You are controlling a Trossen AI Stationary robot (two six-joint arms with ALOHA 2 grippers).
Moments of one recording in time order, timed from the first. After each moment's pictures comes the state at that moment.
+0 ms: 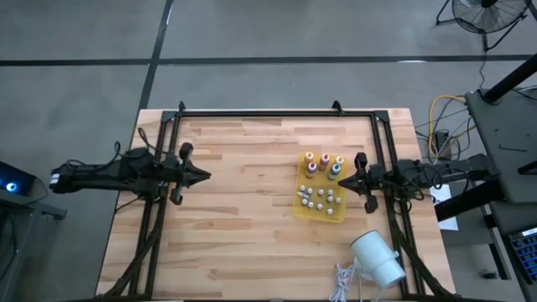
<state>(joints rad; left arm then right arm) 0.03 0.32 0.31 0.03 0.12 -0.06 0.17 0.26 0.15 0.09 0.10 0.13</state>
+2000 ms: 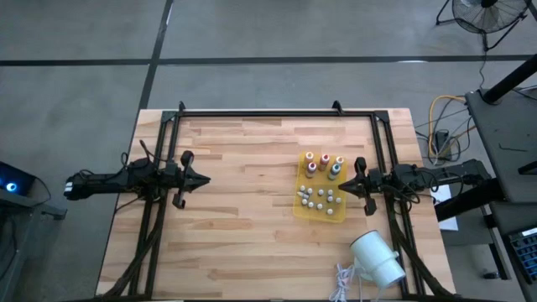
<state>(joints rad) 0.03 0.02 0.01 0.11 0.09 -0.08 0.17 0.08 0.01 0.03 0.10 0.12</state>
